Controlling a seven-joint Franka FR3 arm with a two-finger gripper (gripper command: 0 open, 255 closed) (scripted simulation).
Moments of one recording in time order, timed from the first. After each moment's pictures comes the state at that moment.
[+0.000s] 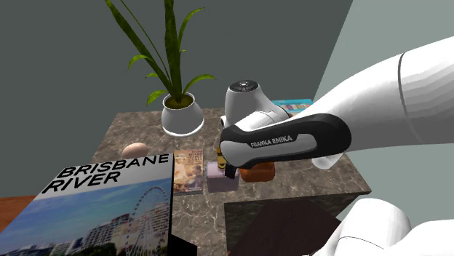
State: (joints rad) arm 0.02 -0.38 -0.23 -2.71 -0.10 2.34 -0.42
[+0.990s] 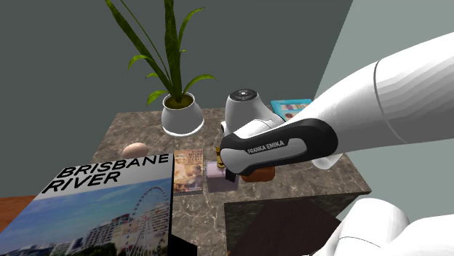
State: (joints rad) arm 0.03 -0.33 -0.24 -2.73 -0.09 2.42 -0.43
